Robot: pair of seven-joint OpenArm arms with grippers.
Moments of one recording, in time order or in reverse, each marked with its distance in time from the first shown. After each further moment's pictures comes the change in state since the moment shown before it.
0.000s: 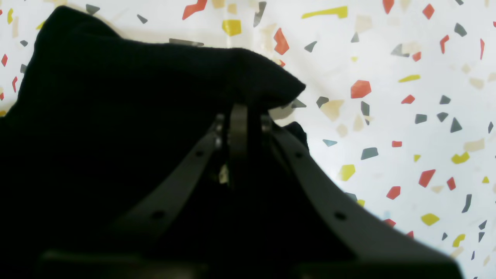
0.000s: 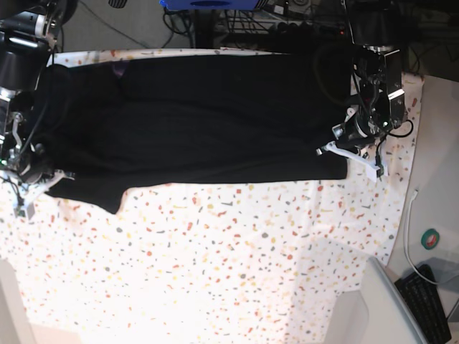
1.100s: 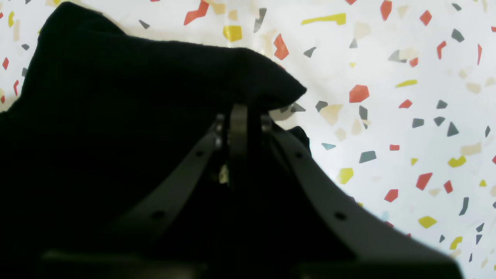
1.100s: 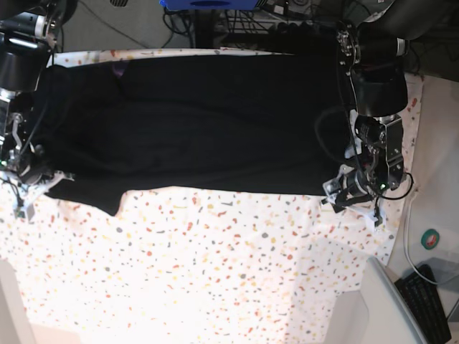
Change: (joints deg) left arm -19.3 -0.4 0.3 -20.2 8.2 0.1 -3.0; right arm 0.2 0.0 -0.1 0.0 -0.2 0.0 0.2
